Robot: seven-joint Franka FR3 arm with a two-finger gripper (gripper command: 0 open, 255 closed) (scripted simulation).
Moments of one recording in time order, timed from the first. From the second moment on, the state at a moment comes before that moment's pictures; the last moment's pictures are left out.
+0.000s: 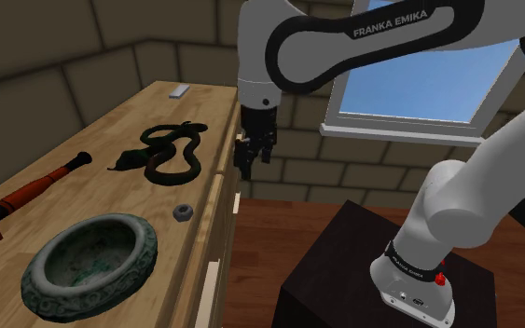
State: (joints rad) arm 0.12 -0.31 0.35 -2.24 0.17 1.89 0.22
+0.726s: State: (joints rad) arm 0.18 0.10 0.49 -1.94 -0.03 2.02 0.49
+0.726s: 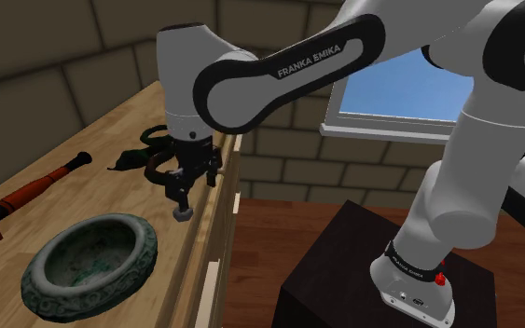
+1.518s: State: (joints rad) arm 0.22 0.24 0.49 -1.90 -0.12 2.11 0.57
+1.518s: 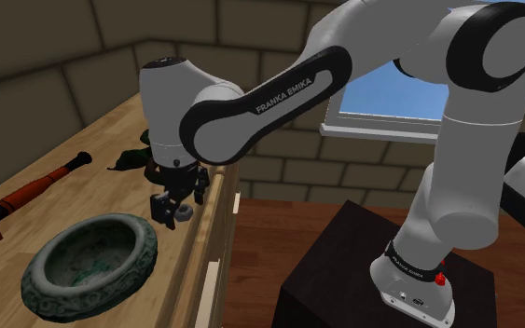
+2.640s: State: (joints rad) arm 0.22 0.23 0.49 -1.89 -0.12 2.10 0.57
